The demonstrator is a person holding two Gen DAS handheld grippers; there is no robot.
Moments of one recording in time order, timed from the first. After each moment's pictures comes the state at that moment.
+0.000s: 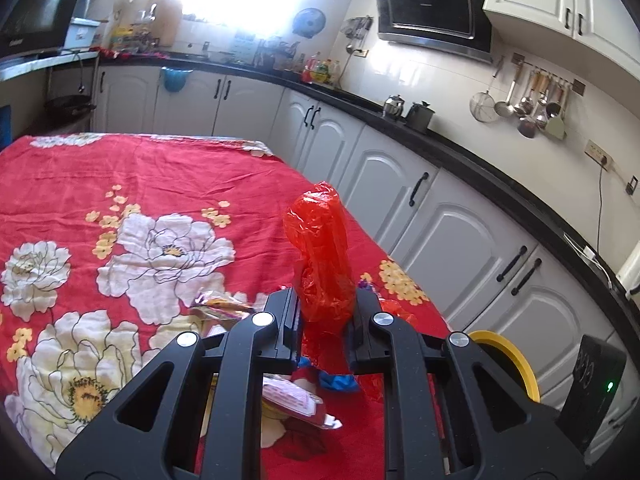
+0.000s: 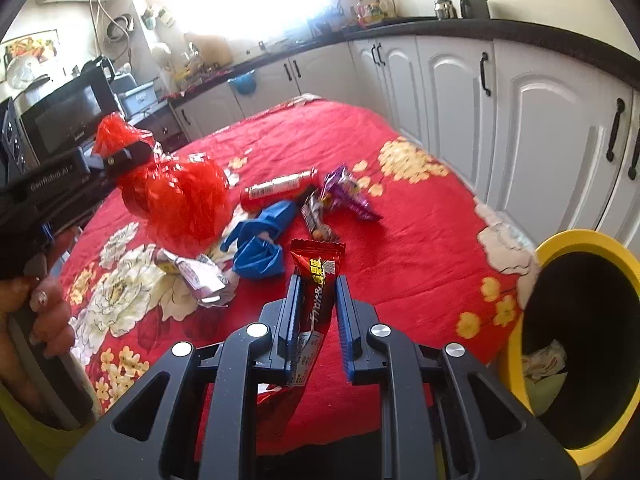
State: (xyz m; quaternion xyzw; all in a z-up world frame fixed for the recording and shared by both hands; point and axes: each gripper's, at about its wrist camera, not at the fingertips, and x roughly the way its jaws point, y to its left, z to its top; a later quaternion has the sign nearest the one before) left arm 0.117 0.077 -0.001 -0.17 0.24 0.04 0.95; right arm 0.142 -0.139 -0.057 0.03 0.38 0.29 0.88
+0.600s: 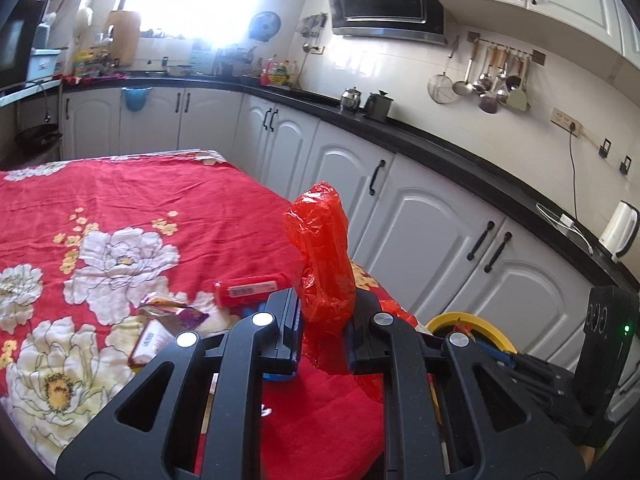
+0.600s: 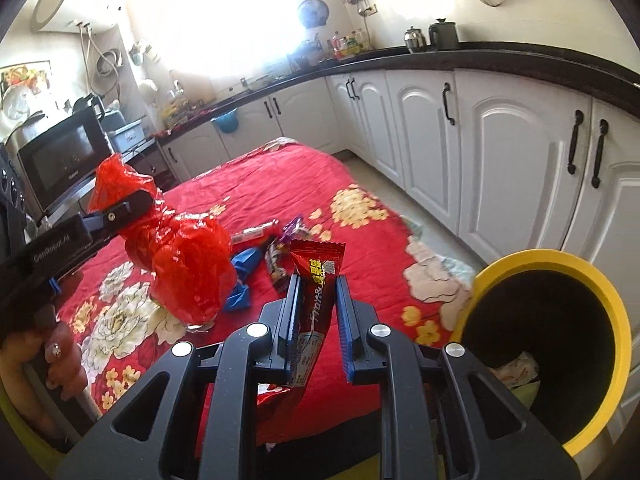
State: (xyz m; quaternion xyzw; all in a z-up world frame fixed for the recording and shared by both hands) left arm 0.117 0.019 0.010 -0.13 0.24 -0.01 0.96; right arm 0.140 -0.198 -0.025 0.06 0.33 0.26 0.90
